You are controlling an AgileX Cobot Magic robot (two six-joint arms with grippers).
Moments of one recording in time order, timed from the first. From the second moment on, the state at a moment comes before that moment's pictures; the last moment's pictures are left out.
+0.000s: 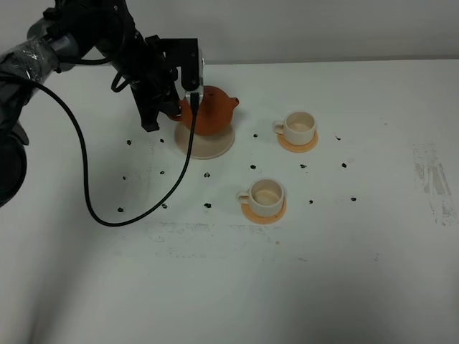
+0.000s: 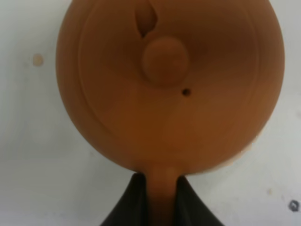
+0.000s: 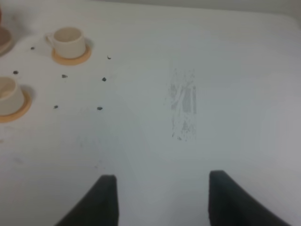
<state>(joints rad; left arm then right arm) -0.27 2.40 -2.15 -0.29 1.04 1.40 0.01 -0.01 -0.50 0.15 1.07 -0.19</state>
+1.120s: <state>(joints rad) -0.37 1.95 -1.48 -0.18 0.68 1.58 0.01 -0.01 -0.50 0.15 1.07 -0.19</state>
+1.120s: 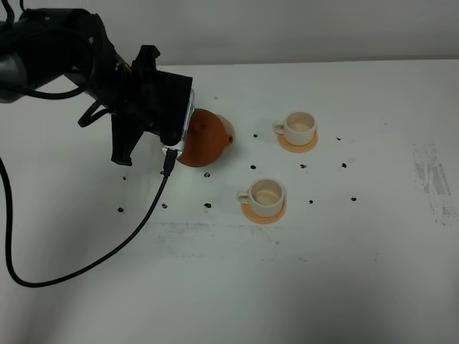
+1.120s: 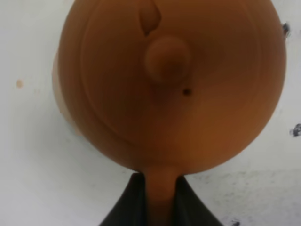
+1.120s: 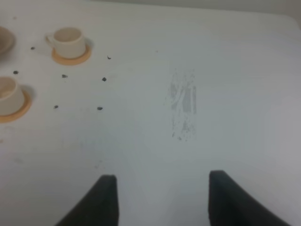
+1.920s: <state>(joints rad) -0.50 2.01 -1.39 -0.10 0.37 1.63 0.01 -0.01 -0.50 0.15 1.07 -0.19</state>
